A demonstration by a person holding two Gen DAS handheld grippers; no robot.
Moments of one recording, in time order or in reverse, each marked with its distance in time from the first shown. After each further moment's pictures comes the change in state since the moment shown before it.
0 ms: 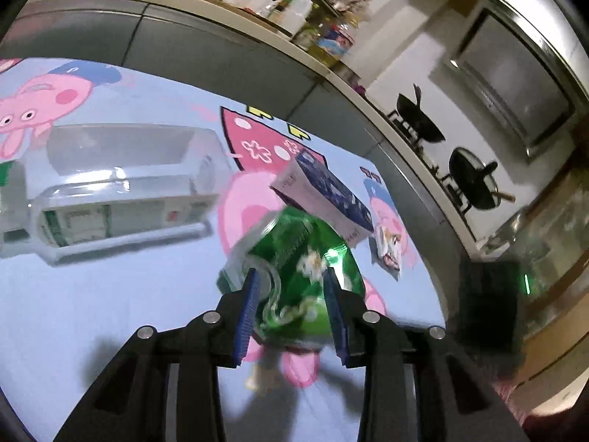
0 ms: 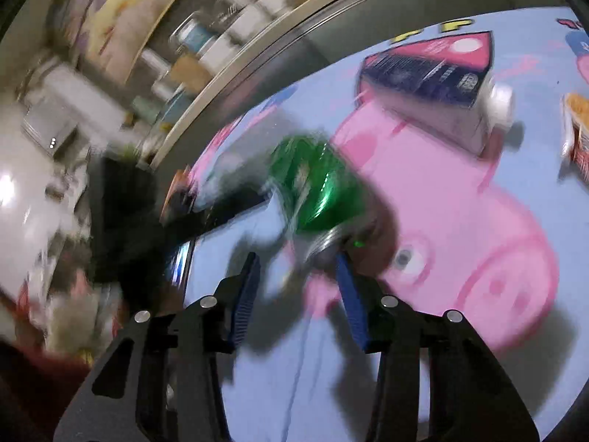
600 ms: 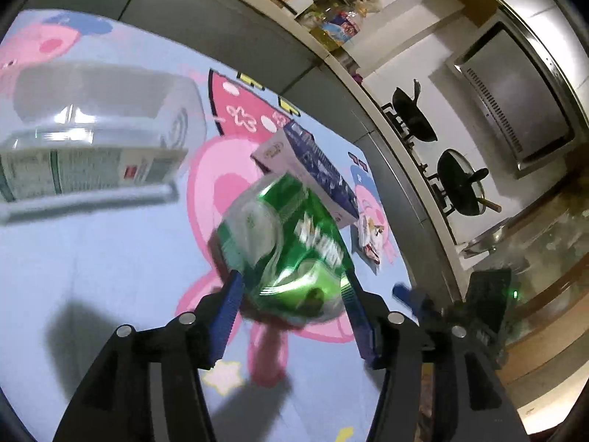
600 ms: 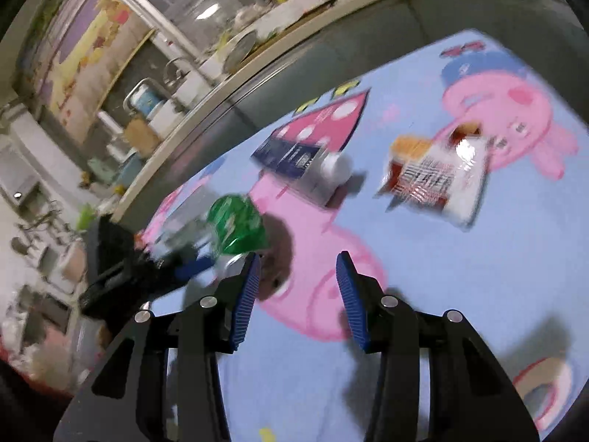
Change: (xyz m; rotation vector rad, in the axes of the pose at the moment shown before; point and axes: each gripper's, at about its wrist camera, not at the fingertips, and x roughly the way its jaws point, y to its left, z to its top) left arm 0.027 0.002 -0.006 -0.103 0.088 -0.099; right arm -0.098 -0.053 0.004 0.138 -0.262 -0.219
